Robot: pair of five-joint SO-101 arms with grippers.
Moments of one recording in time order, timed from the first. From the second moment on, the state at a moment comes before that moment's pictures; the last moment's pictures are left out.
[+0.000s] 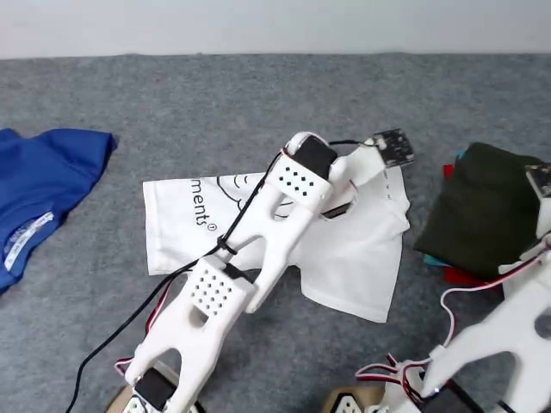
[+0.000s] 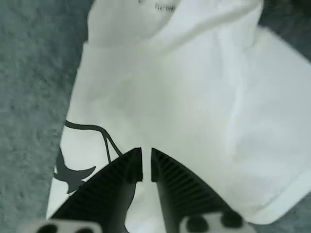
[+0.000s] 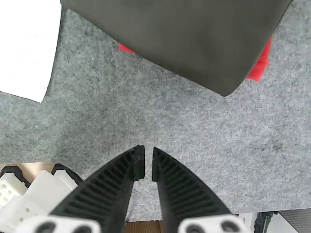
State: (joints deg) left arm 34.6 56.8 -68.9 99.1 -22.5; right arm 45.0 -24.5 10.0 100.6 47.9
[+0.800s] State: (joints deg) left arm 50.6 41.0 -25.0 88.5 -21.7; right arm 45.0 -24.5 10.0 100.6 47.9
